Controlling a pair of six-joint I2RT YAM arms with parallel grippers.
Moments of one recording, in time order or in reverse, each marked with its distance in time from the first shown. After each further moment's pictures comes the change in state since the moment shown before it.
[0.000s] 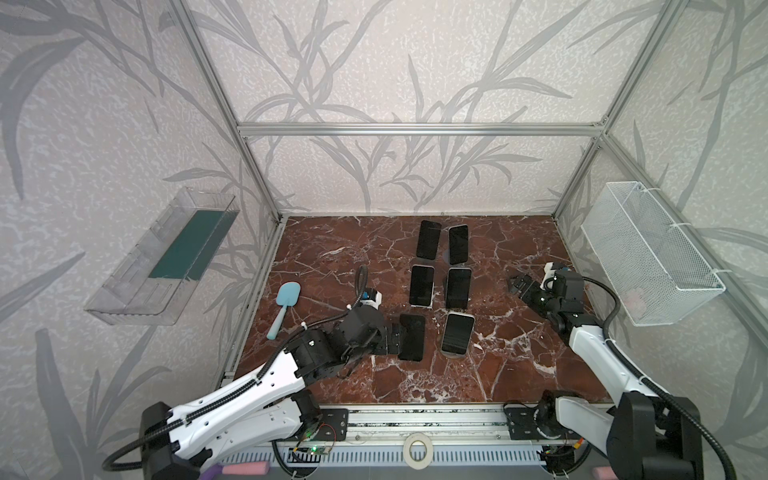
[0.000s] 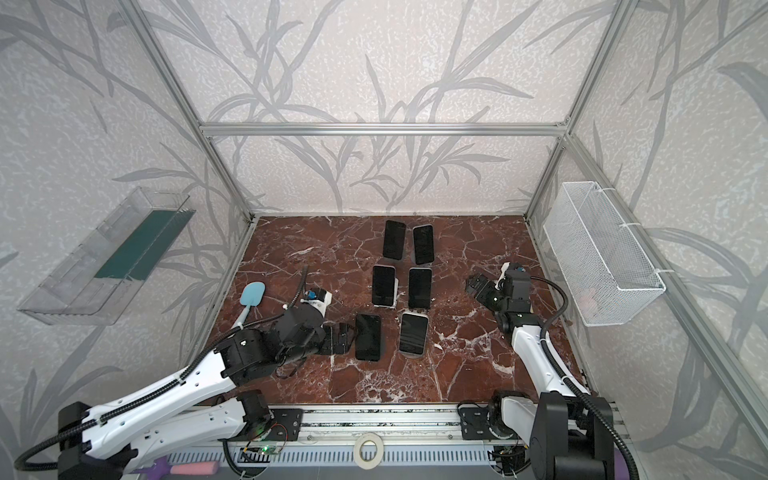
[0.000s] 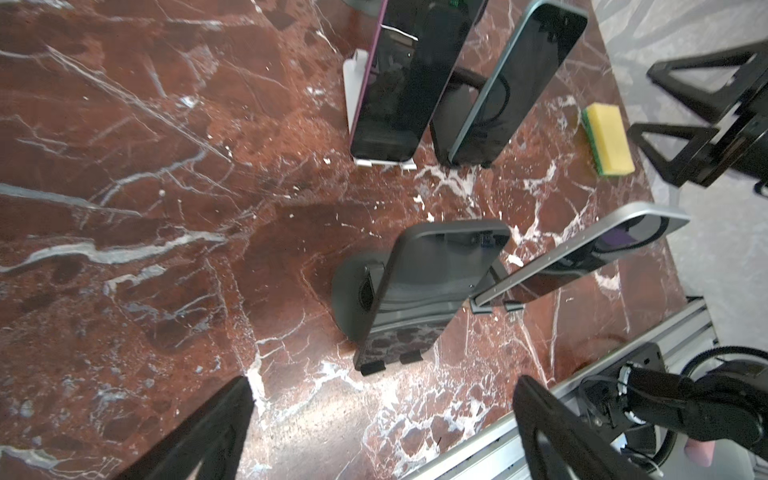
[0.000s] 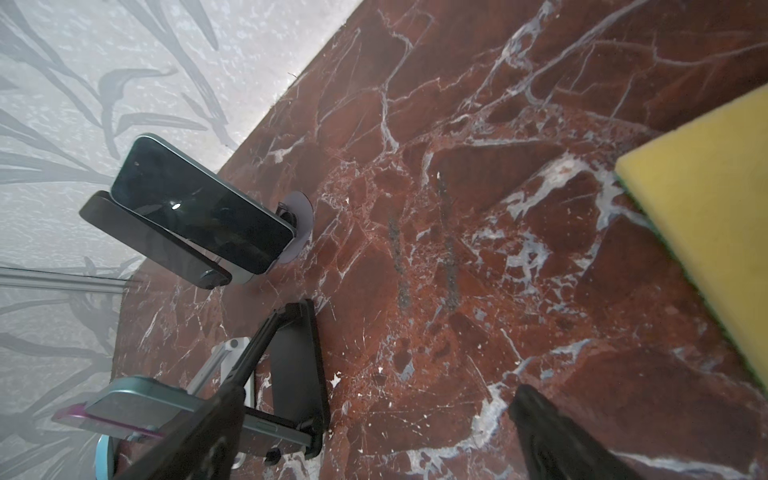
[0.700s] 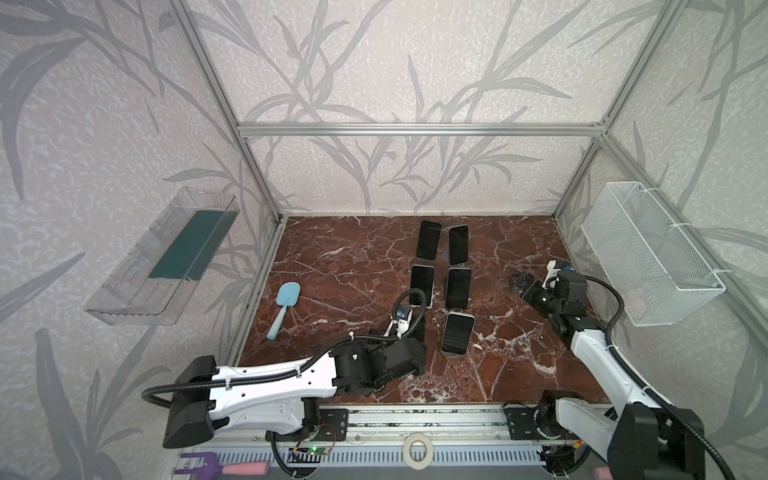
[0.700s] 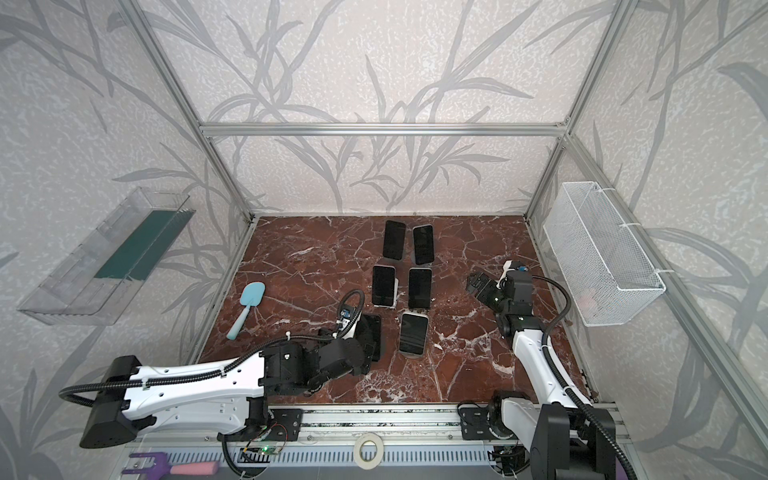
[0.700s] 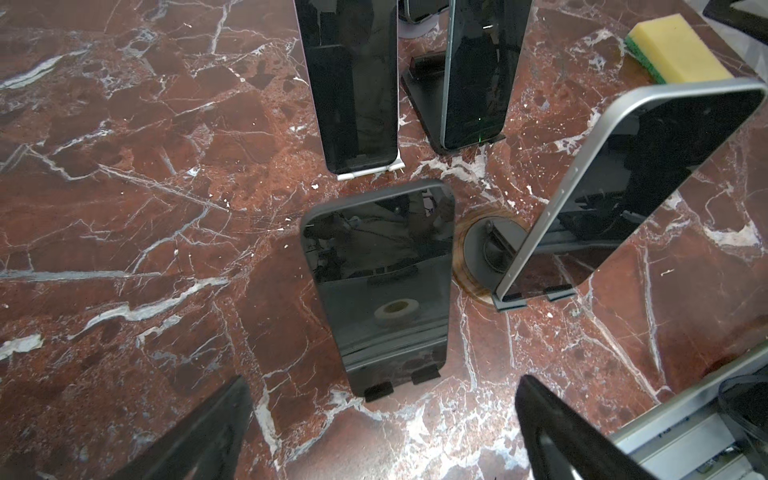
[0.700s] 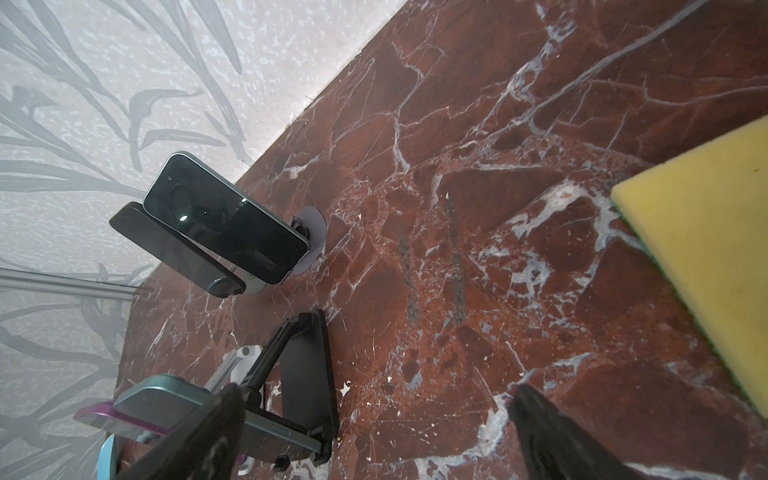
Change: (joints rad) left arm -0.319 0.211 0.047 0.055 -0.401 0.009; right arm 0.003 -0.029 -0.003 0.004 0.021 -0.008
